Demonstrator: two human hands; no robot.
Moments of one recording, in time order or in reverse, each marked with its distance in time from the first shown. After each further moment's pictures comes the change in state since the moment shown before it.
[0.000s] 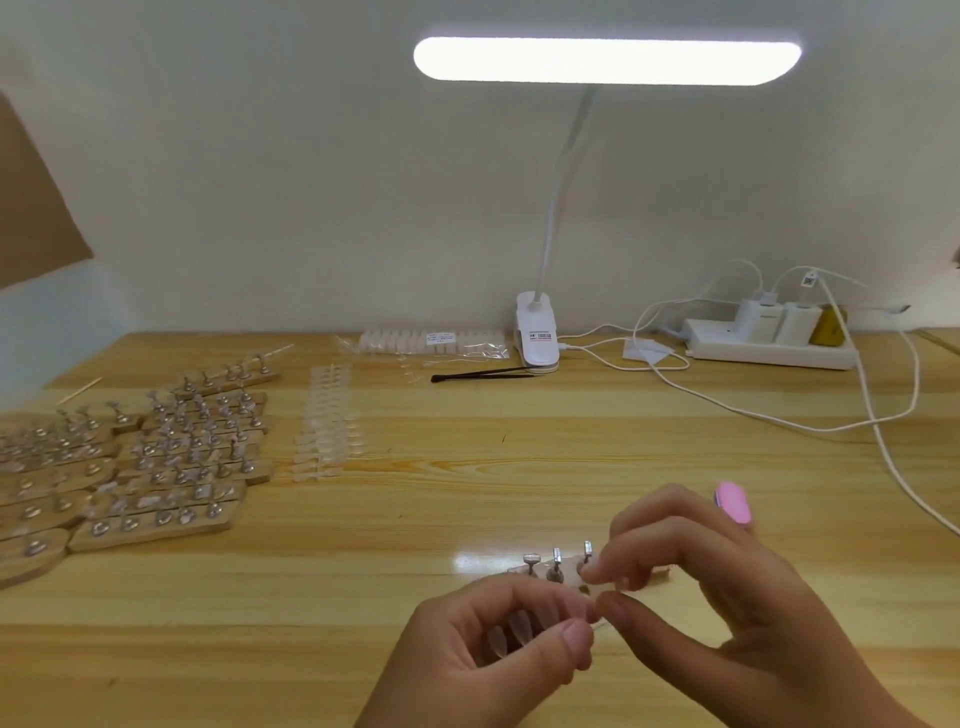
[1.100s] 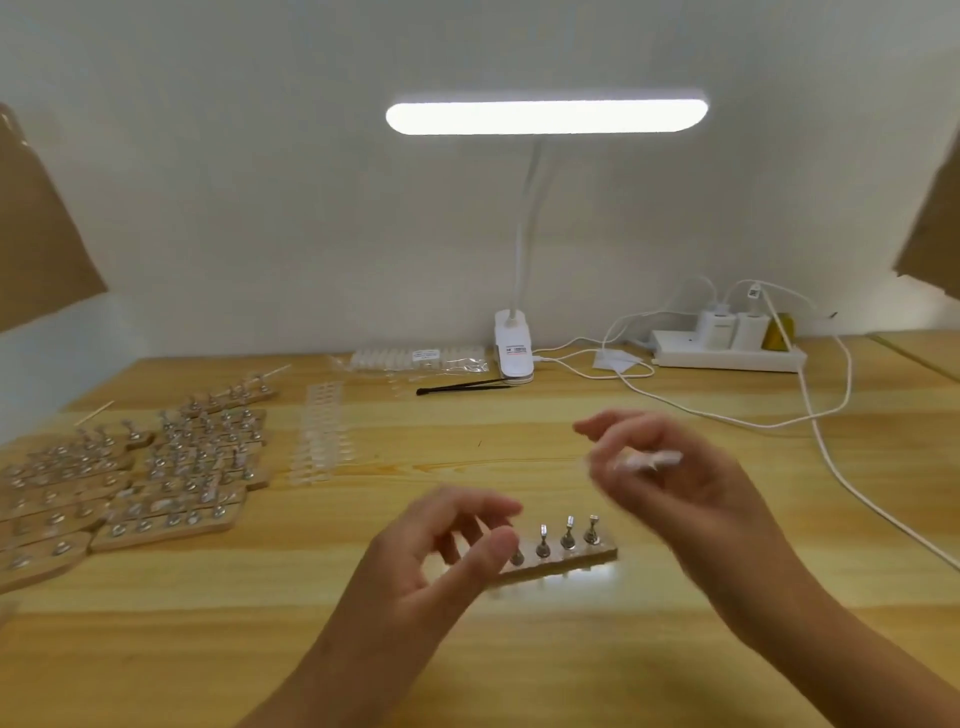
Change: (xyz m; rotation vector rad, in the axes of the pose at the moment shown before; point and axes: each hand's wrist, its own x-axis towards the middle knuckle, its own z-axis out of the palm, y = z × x) left_hand 0.011 0.007 -0.012 0.402 0.098 0.274; right_hand 0.012 0.009 -0.028 0.479 0.097 0.380
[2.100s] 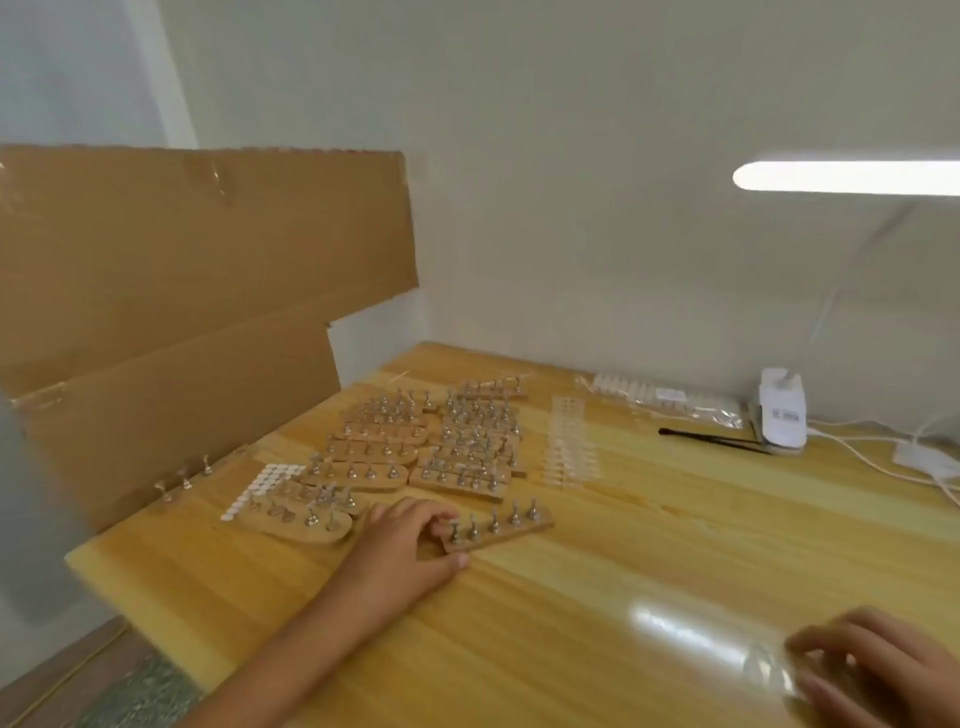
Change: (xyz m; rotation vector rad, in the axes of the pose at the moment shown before) left_hand -0.084 -0.071 -0.178 0.715 0.294 -0.492; right_hand 0.011 0.091 0.024 -0.678 -0.396 -0.378
